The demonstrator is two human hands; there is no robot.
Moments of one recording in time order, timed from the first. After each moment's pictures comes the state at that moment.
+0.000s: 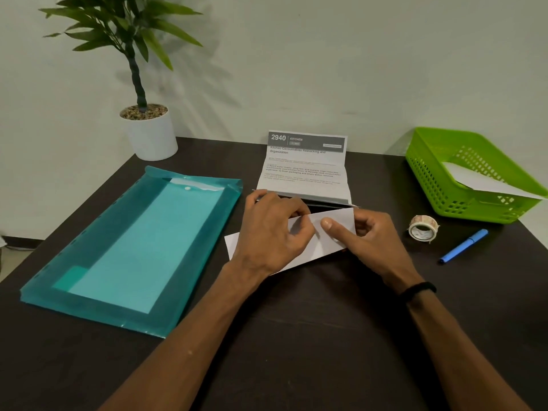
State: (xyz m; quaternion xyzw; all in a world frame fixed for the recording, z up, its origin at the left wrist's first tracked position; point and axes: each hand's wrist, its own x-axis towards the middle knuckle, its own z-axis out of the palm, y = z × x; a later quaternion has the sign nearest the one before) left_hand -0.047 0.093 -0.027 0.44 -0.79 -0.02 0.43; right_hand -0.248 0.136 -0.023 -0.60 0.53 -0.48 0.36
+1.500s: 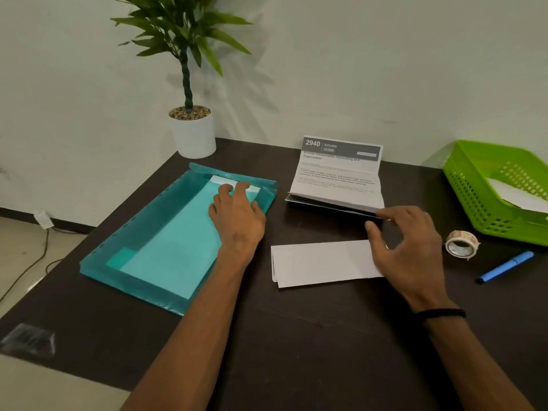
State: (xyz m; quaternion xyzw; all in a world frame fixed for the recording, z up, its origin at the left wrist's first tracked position) left_hand 0.032 0.048 -0.043 0.74 -0.57 -0.08 0.33; right_hand -0.239 0.132 -0.033 -0.67 0.61 -0.41 -0.09
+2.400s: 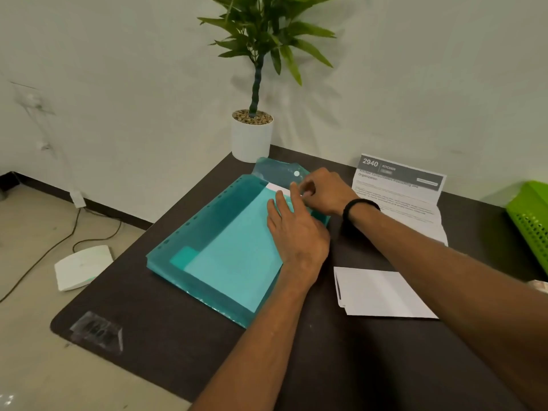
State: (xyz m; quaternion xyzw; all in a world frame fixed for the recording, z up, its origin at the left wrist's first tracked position) left_hand 0.038 0.053 -0.046 0.72 -0.56 -0.16 0.37; right_hand -0.031 -0.043 0.011 -0.80 0.57 -0.12 0.12
